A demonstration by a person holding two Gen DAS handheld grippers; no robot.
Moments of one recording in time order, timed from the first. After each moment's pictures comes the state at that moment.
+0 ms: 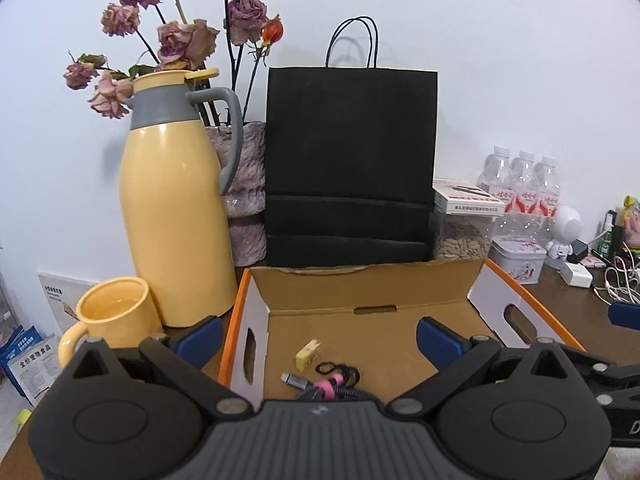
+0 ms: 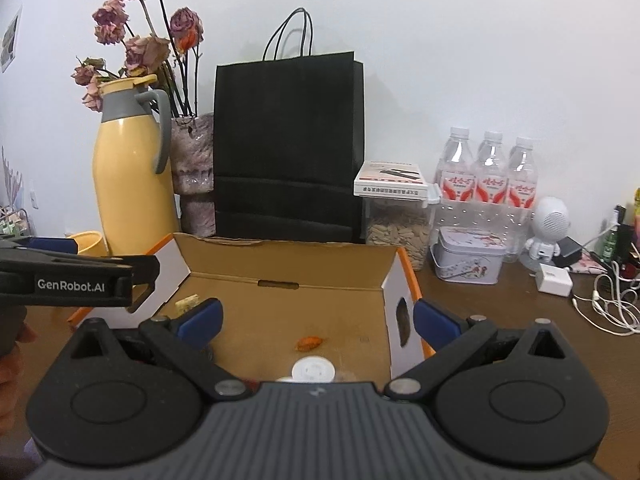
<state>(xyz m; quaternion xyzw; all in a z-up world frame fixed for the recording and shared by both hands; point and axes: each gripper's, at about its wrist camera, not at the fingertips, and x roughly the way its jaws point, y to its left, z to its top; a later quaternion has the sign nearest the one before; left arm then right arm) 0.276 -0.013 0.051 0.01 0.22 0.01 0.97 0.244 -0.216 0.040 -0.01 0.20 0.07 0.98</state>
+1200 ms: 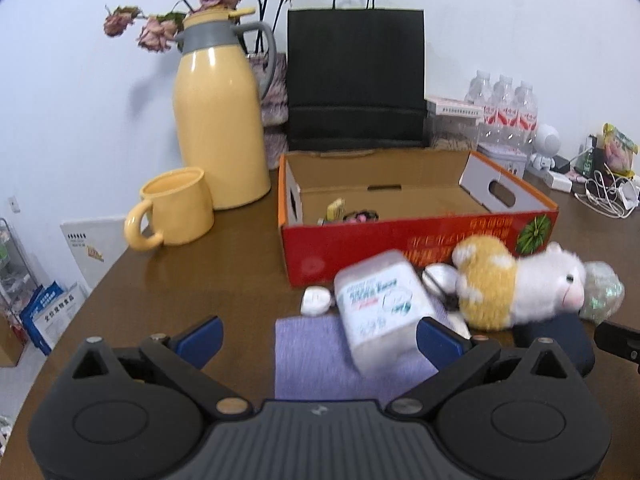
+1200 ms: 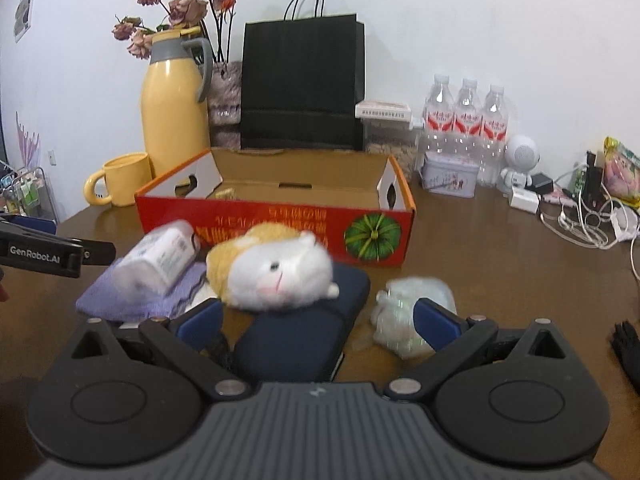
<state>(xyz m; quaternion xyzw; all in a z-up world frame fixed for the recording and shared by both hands) 0.146 0.020 0.008 0.03 0.31 0.00 0.95 0.105 -0.226 -0.001 -0.02 0.26 0.08 0.96</state>
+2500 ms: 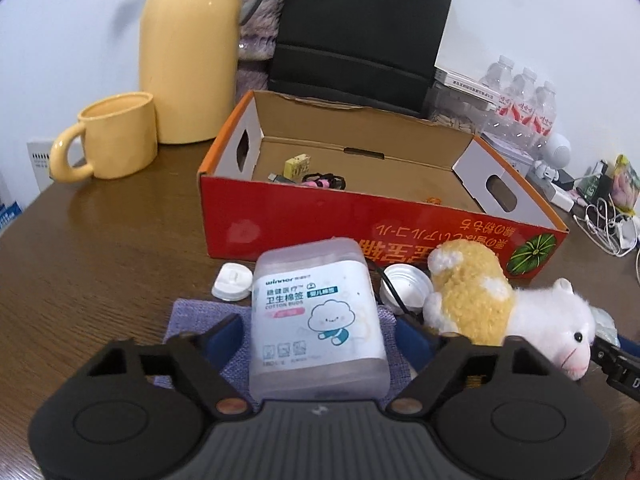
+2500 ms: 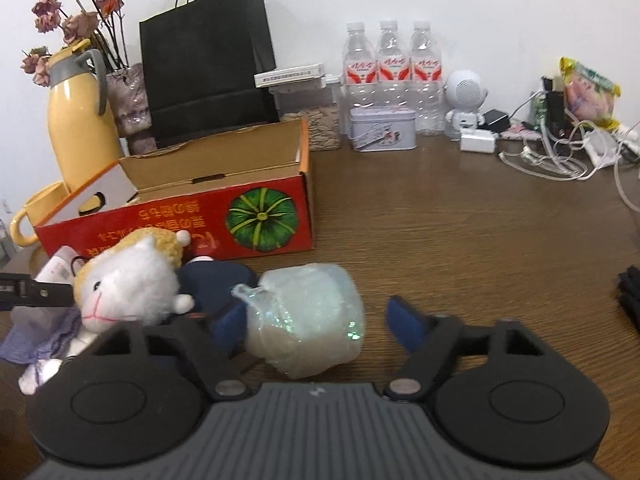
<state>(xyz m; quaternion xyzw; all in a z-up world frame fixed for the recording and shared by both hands) 0.217 -0.006 -0.027 -0.08 0.37 -0.01 0.92 0.168 -0.301 -0.043 0.07 0.29 0.02 0.96</state>
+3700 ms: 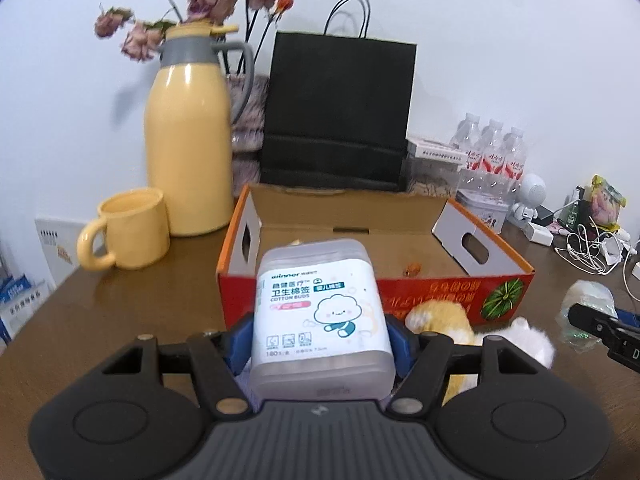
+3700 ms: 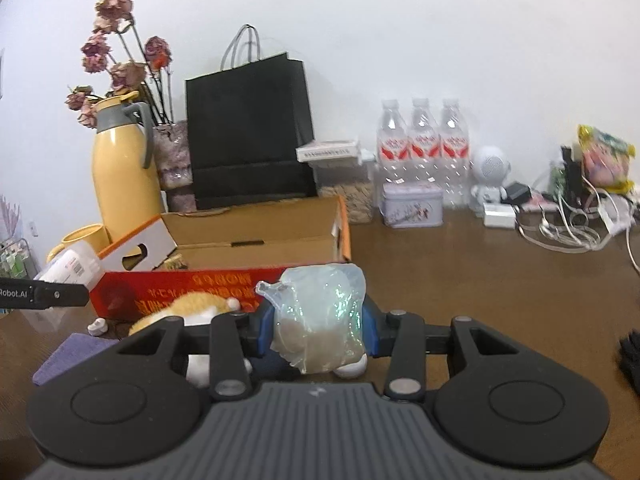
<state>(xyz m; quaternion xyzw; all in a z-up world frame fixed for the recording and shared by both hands) 0.183 -0.011 0.022 -0.03 0.26 -0.02 0.96 0.151 -0.286 -0.005 0.04 0.19 0.05 0.98</state>
